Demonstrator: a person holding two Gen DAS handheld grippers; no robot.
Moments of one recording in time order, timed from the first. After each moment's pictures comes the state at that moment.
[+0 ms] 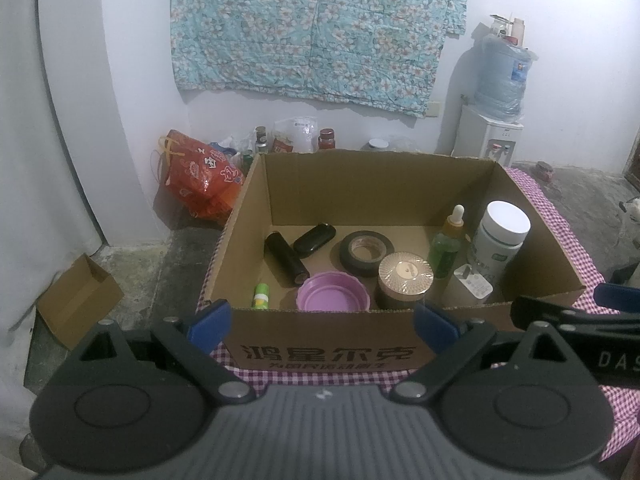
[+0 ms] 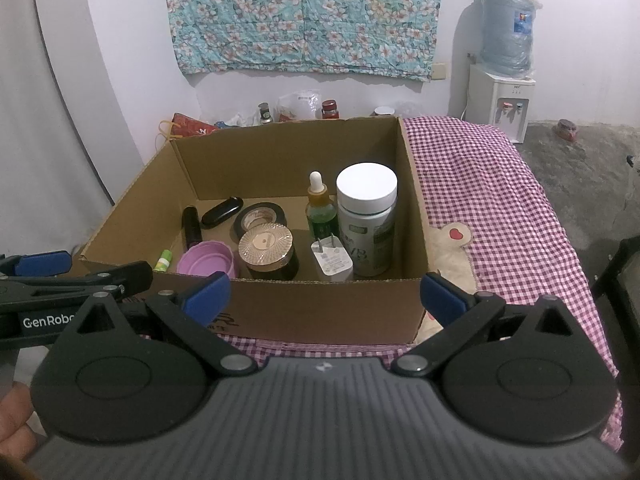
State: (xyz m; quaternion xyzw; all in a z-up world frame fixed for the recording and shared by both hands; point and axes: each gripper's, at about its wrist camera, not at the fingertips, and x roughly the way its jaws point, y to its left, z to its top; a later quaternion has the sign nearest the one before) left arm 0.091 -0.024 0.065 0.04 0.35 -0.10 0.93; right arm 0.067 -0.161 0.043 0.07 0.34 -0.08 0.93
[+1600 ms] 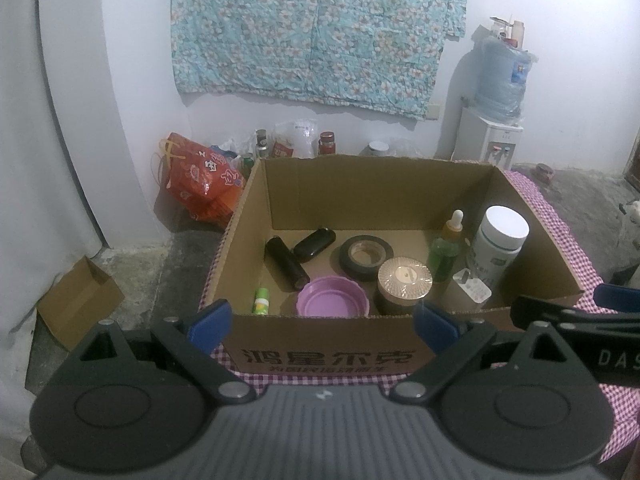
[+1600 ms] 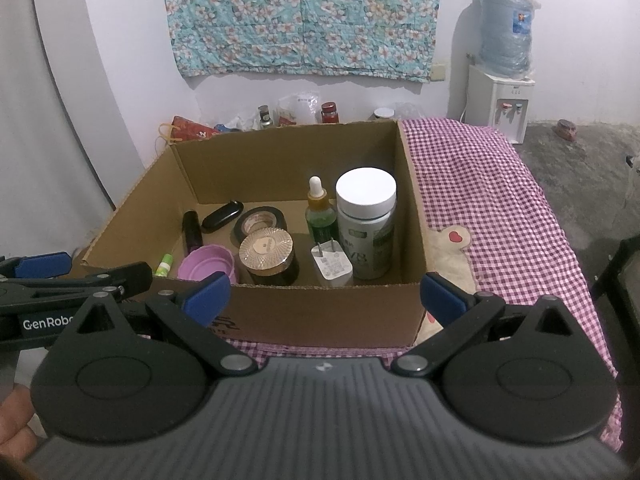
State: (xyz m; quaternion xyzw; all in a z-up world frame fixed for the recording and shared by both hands) left arm 0.091 -0.027 0.067 0.04 0.35 -0.10 0.93; right arm 0.067 -0.162 0.043 0.07 0.34 -0.08 0.93
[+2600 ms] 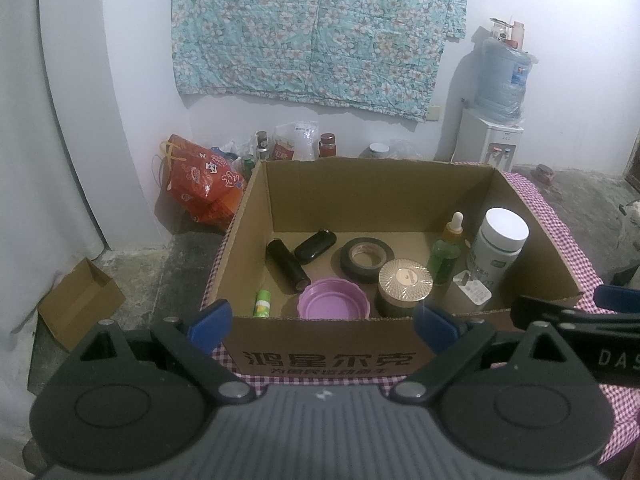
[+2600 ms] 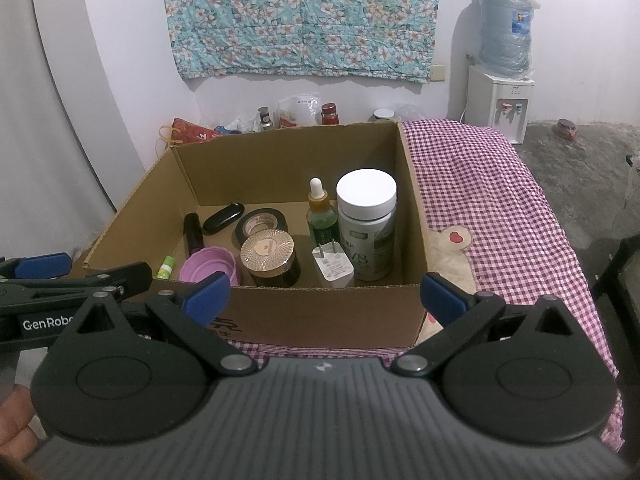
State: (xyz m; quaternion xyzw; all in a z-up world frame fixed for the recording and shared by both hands) left arm 0.091 -0.028 0.066 0.04 0.35 -0.10 0.93; right arm 0.067 -0.163 0.043 0.07 0.34 -0.08 0.93
